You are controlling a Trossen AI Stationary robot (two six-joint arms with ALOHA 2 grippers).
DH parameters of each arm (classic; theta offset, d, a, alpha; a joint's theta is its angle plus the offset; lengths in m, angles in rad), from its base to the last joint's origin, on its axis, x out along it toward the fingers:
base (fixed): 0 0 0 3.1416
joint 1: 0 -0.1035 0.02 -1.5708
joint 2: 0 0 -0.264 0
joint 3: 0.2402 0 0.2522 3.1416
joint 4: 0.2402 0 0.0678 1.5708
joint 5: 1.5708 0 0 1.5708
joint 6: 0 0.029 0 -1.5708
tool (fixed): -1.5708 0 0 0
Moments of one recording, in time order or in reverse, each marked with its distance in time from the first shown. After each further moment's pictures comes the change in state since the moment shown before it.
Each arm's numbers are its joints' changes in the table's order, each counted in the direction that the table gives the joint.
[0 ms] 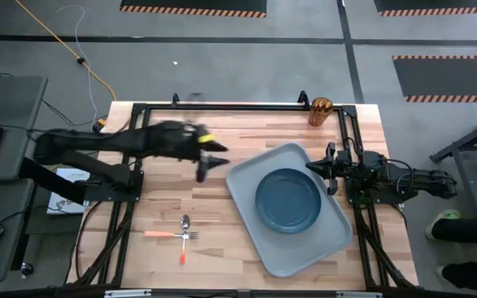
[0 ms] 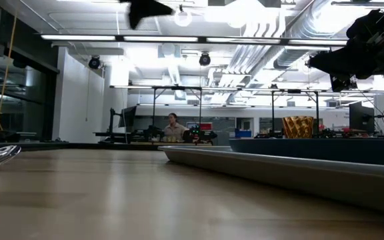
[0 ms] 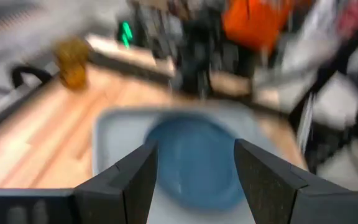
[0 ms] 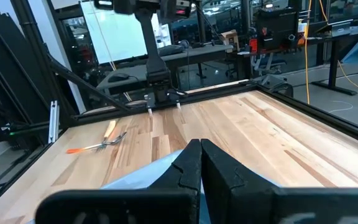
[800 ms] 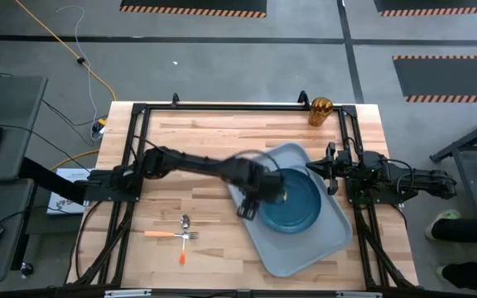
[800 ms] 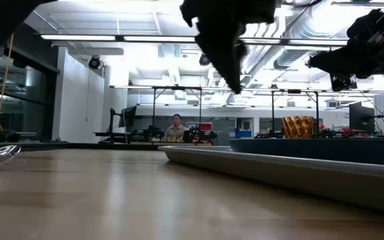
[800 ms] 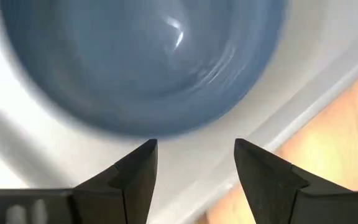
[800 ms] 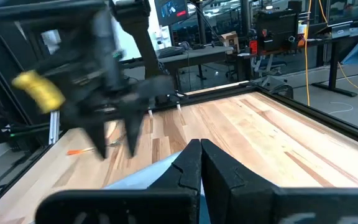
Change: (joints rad) left arm 0.157 -1.162 1.250 1.102 -0.007 0.483; right arm 0.000 0.006 0.000 -0.001 0.000 0.000
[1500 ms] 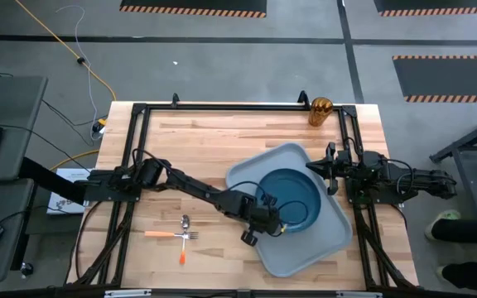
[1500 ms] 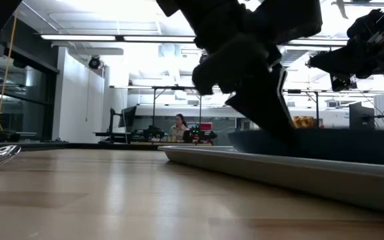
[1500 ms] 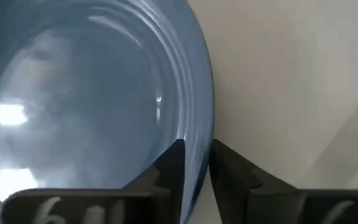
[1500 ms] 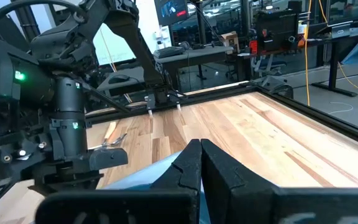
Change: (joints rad) left arm 0.167 -0.016 -0.383 -0.698 0.081 0.072; right arm 0.000 0.000 0.000 0.000 0.000 0.000
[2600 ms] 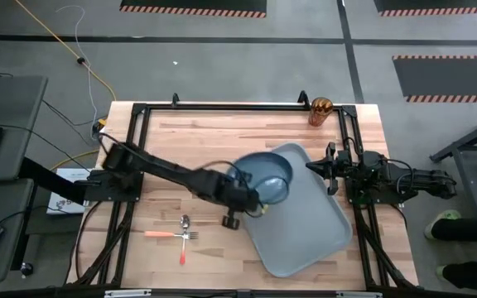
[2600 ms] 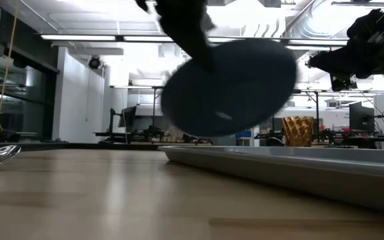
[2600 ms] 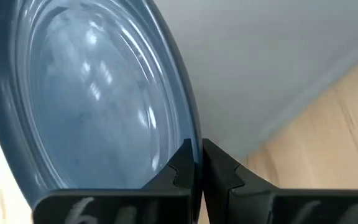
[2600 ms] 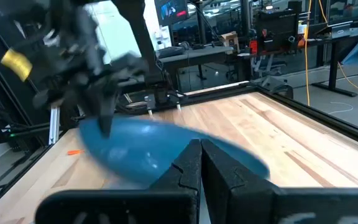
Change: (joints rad) left arm -0.017 0.323 -0.140 0.263 0.124 -0.144; right arm 0.000 0.000 0.000 0.000 0.000 0.000
